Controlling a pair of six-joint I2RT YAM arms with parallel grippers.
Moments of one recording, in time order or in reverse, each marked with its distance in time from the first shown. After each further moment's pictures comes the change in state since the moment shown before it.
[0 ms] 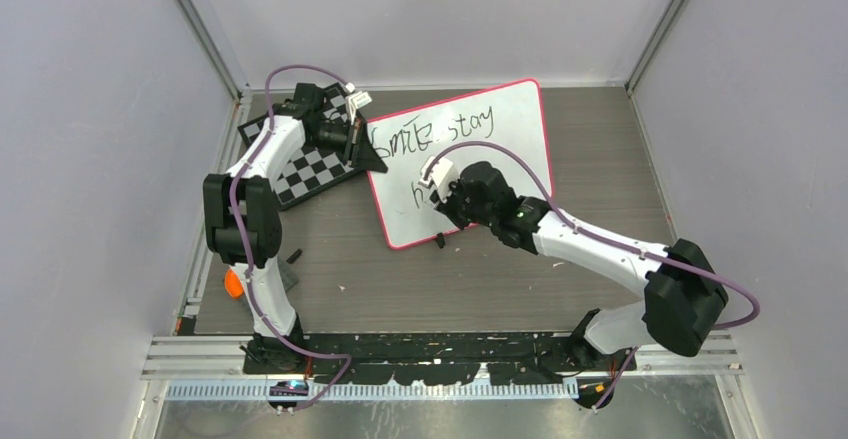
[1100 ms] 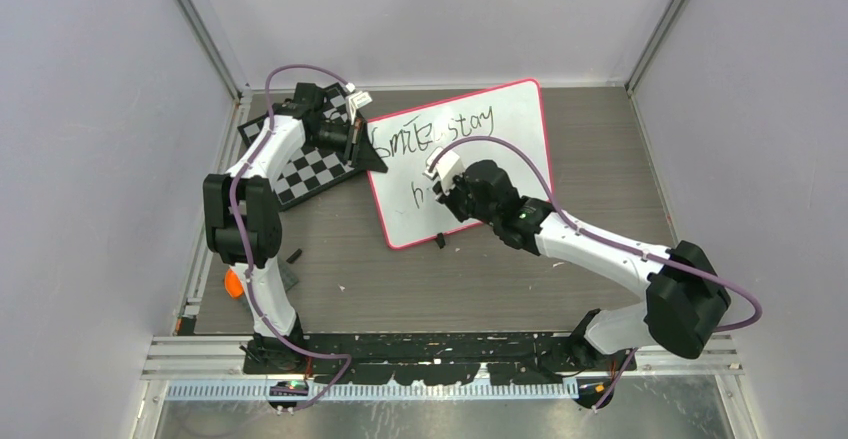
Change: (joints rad) left arm 0.000 0.000 0.003 -0.005 -0.001 0.003; right arm -0.004 -0.031 -0.030 0.109 0.097 0.031
